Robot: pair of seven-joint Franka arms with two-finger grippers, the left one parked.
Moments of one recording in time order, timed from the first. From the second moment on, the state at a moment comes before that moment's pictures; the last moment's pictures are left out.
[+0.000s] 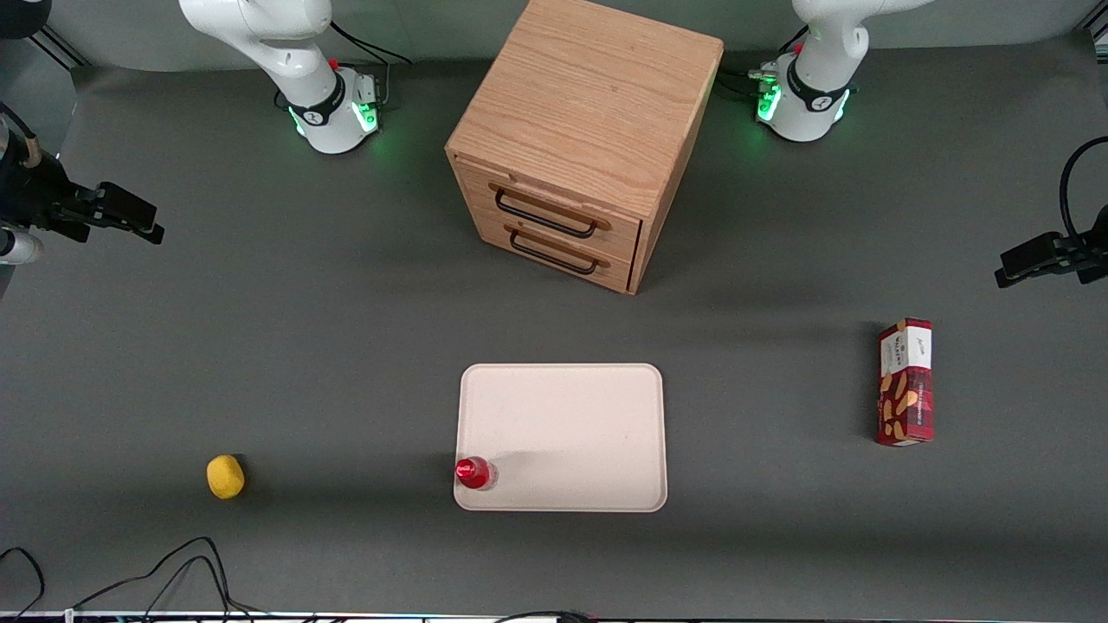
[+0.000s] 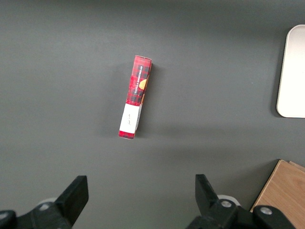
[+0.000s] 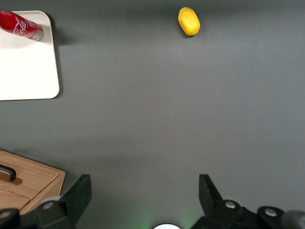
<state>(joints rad) -0.07 -0.02 0.10 -1.54 -0.01 1.47 0.09</state>
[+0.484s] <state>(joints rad) -0.07 -0.02 0.12 -1.54 0.00 1.47 0.09</state>
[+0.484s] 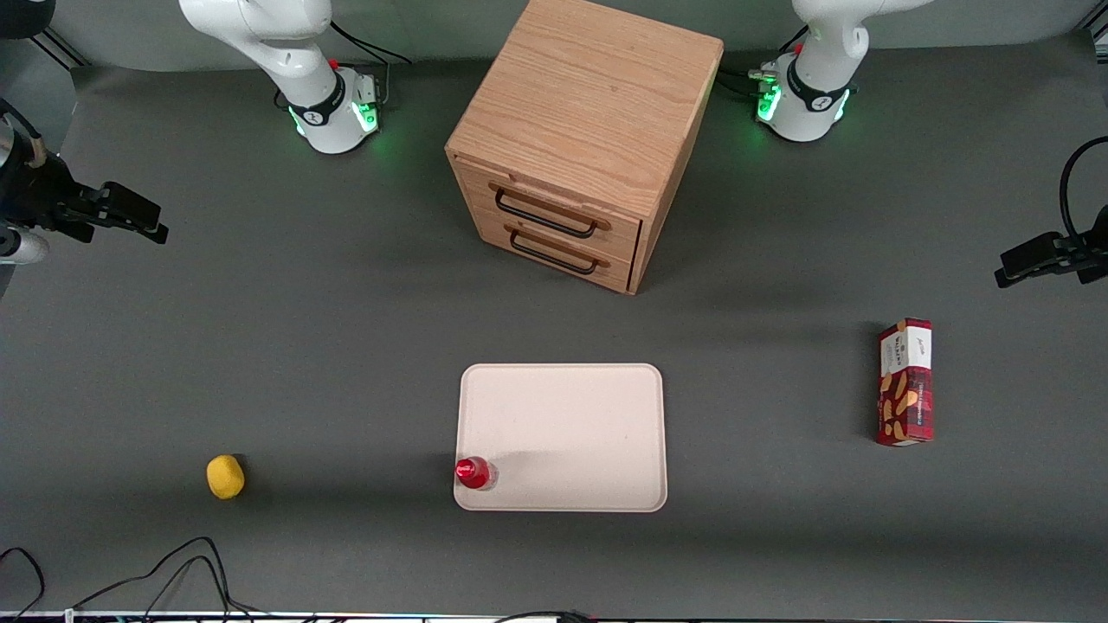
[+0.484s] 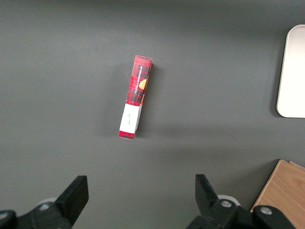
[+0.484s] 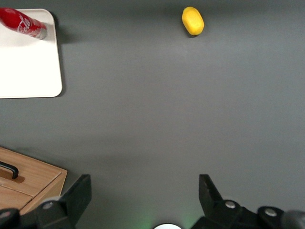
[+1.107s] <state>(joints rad) -0.07 0.05 0.37 -1.49 0.06 1.49 0.09</state>
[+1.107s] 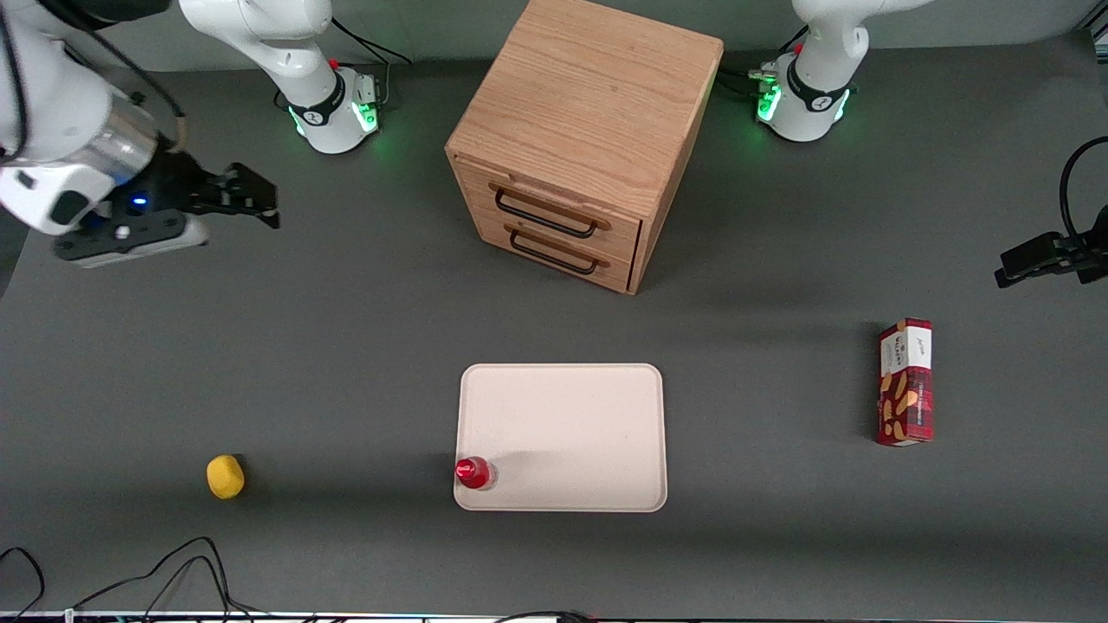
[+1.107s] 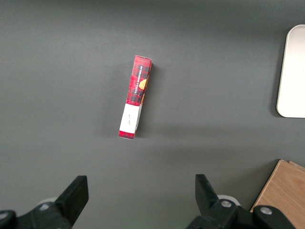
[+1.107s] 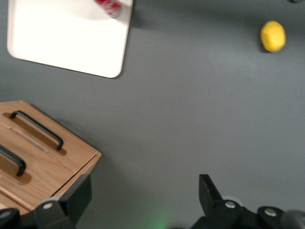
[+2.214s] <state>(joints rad) 0.18 0.24 0.58 -1.42 0.16 1.60 0.02</state>
